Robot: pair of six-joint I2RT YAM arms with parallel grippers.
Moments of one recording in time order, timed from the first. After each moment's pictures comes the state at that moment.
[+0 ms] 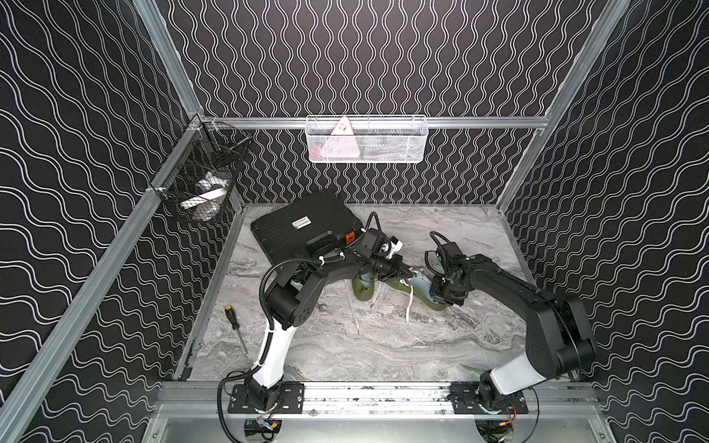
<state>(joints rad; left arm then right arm) -0.58 2.14 1.44 0.00 0.80 -0.83 0.29 1.62 0.98 -0.79 -0.07 0.68</state>
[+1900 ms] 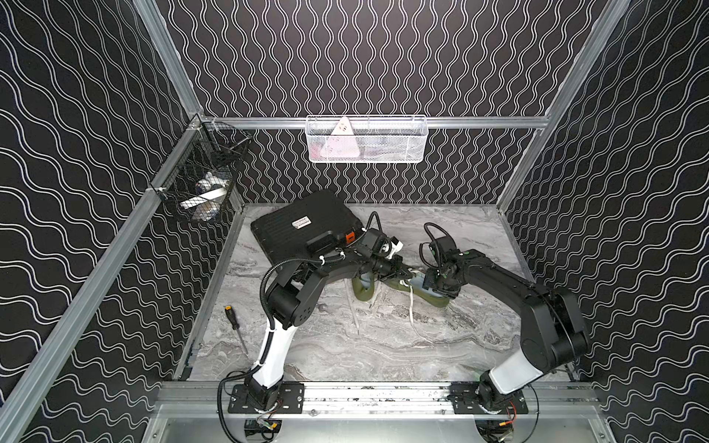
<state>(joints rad) -0.58 2.15 1.46 -0.04 0.80 -0.78 0.35 1.65 1.05 -0.77 0.07 0.68</state>
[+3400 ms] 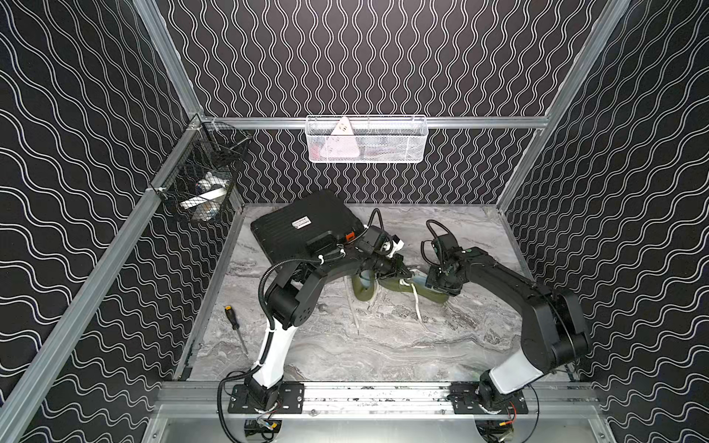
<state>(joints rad) -0.58 2.15 1.52 -0.17 0.77 -0.70 0.34 1.59 1.06 -0.79 0.03 0.66</state>
